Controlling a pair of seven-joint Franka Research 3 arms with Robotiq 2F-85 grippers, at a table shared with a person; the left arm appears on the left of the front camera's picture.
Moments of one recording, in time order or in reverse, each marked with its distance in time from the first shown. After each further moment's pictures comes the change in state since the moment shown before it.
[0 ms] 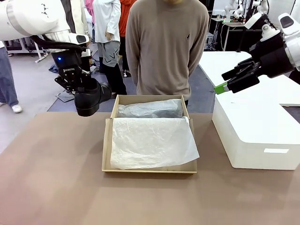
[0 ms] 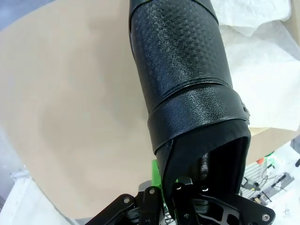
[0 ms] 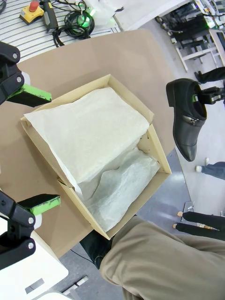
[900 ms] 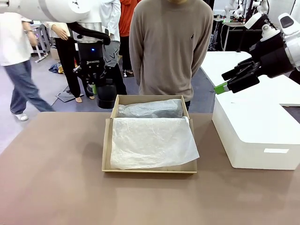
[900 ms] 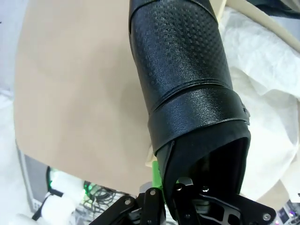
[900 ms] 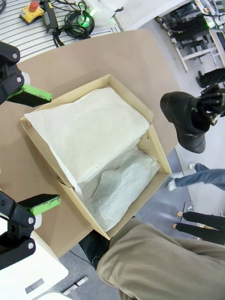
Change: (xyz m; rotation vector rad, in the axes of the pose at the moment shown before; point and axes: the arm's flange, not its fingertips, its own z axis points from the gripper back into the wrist) left arm 0.008 -0.106 0.010 0.181 -0.047 0.575; right arm 0.000 0.000 0.000 0.000 0.000 0.000
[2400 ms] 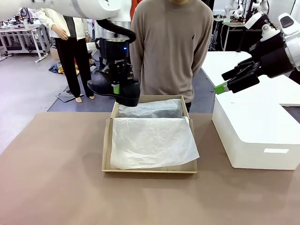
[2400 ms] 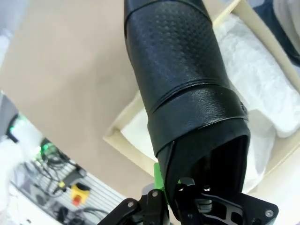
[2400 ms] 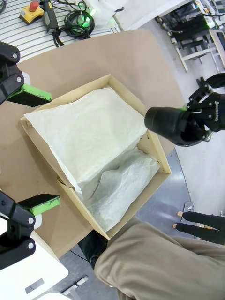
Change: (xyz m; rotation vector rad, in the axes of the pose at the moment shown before) left arm -0.045 -0.075 0.008 0.035 -0.009 0.450; right arm 0.000 0.000 0.000 0.000 0.000 0.000
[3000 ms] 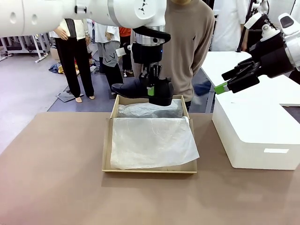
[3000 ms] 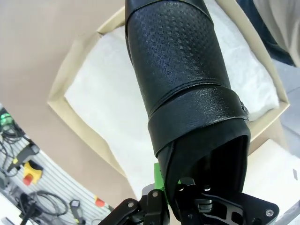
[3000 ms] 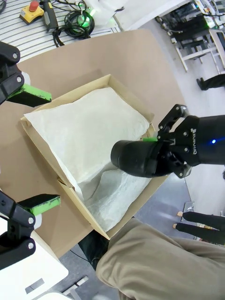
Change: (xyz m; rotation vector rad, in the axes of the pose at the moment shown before) left arm -0.076 -0.060 -0.008 -0.108 0.033 0.137; right arm 0.000 0.000 0.000 0.000 0.000 0.000
